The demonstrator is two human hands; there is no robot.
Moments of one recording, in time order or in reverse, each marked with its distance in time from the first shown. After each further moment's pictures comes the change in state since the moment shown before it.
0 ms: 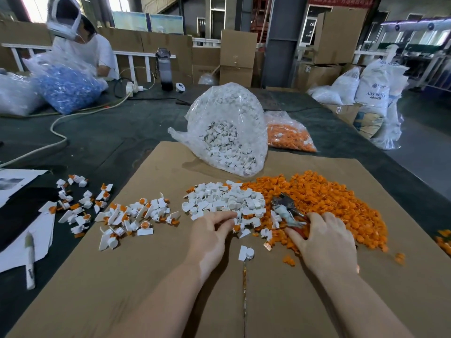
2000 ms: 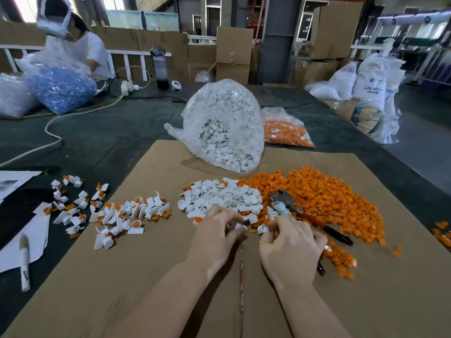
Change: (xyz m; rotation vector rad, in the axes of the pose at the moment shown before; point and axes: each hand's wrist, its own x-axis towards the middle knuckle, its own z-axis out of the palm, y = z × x) left_hand -0.001 0.000 0.008 0.363 -0.093 0.276; right_hand -0.030 -0.055 0.023 0.456 0.508 0.042
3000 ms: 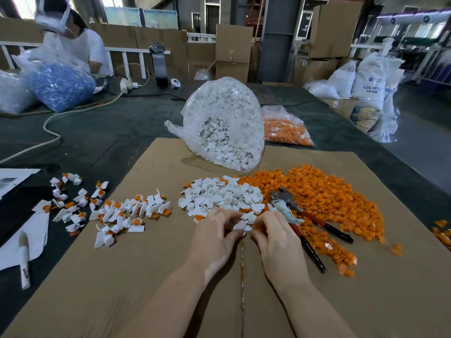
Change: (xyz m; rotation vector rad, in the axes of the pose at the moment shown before) left_hand -0.003 -0.006 0.003 -0.048 0.032 -0.021; right_hand 0.002 -0.002 -0.007 0.348 -0.287 -0.242
